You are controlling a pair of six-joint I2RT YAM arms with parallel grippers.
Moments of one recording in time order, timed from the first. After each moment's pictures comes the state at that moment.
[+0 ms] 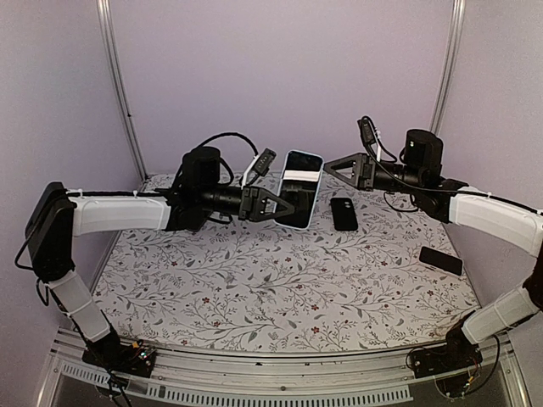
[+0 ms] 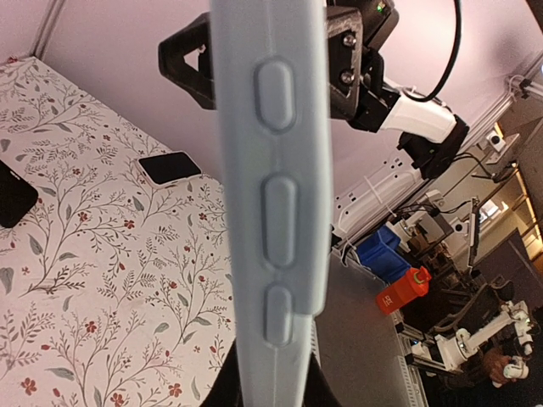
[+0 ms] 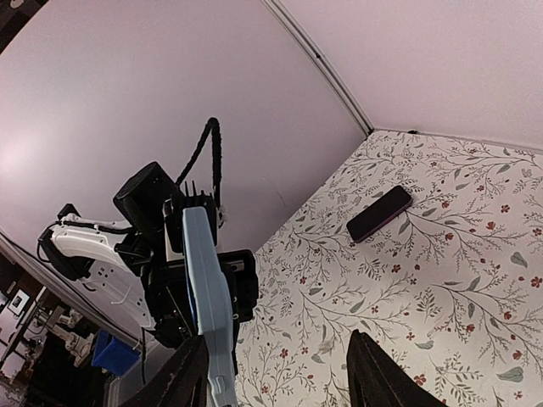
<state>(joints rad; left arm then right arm) -0.73 1.70 1.14 0.40 0.93 -0.56 0.50 1.39 1.04 0.24 -0.72 0.60</state>
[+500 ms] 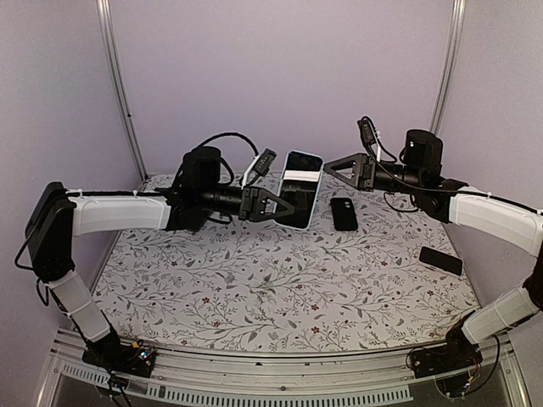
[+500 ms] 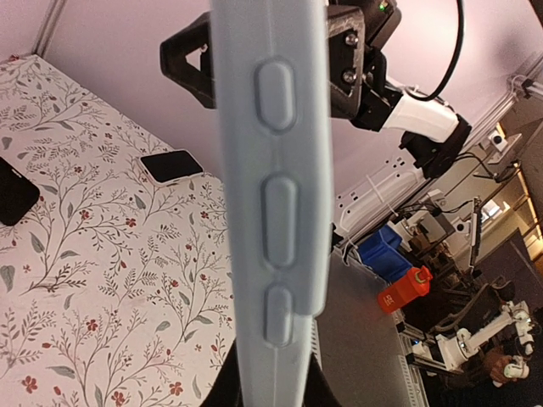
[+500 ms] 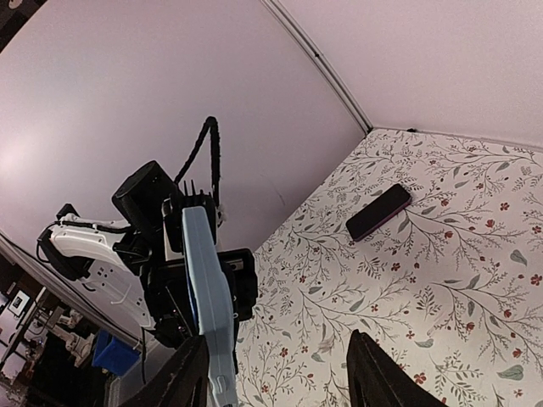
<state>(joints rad) -0.73 1.70 1.15 0.39 0.93 -0.55 0.50 1.39 1.04 0.24 -0.72 0.60</state>
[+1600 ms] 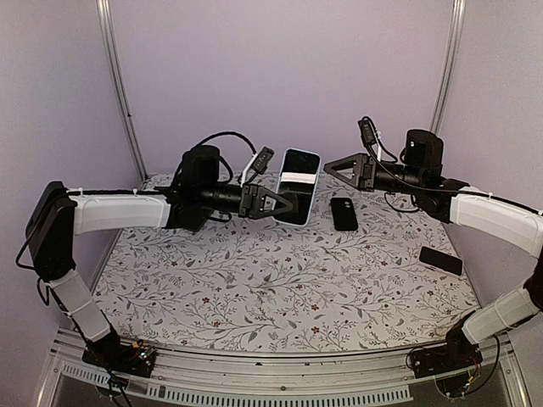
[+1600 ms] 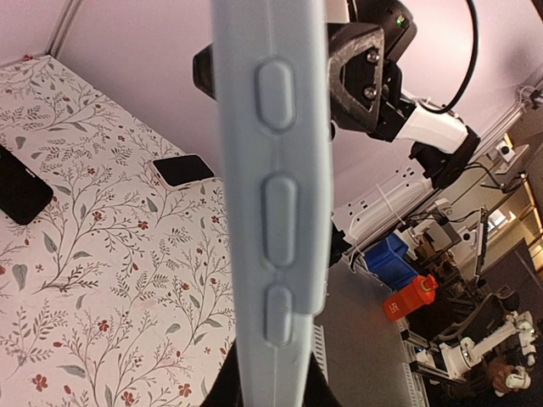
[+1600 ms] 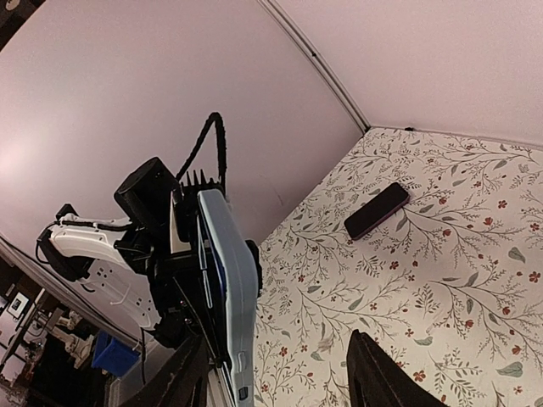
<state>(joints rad) -0.71 1.70 1.15 0.38 0.91 -0.56 0.50 1.38 1.04 0.22 -0.71 0.60</state>
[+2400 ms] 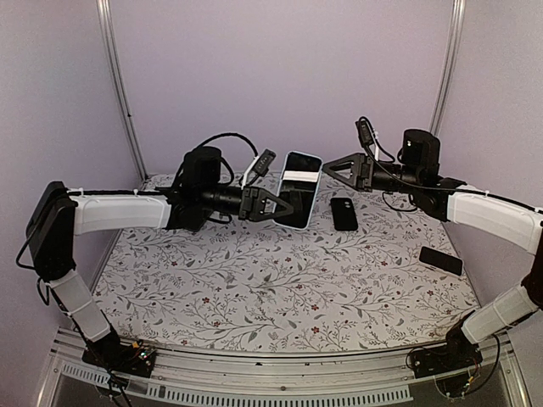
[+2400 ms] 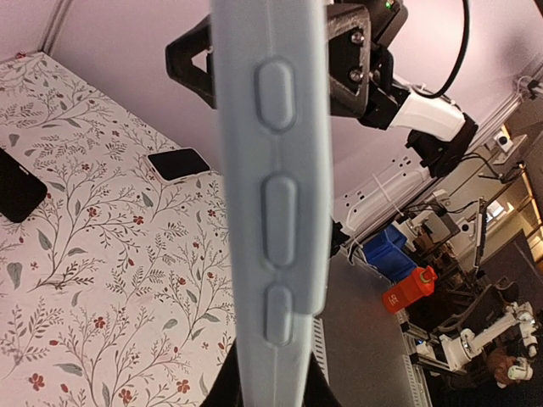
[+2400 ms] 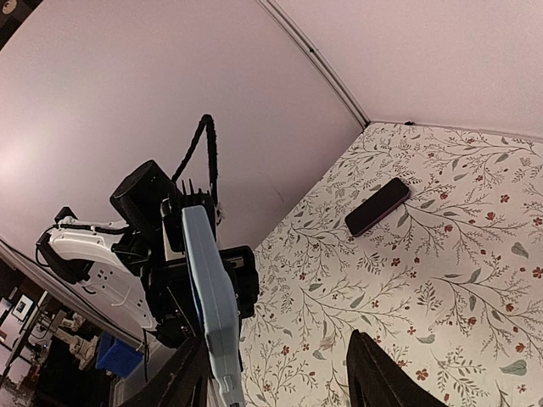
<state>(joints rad) -0.72 1.70 1.15 0.37 0.93 -0.53 0.50 1.40 1.05 0.22 -0.72 0.61</state>
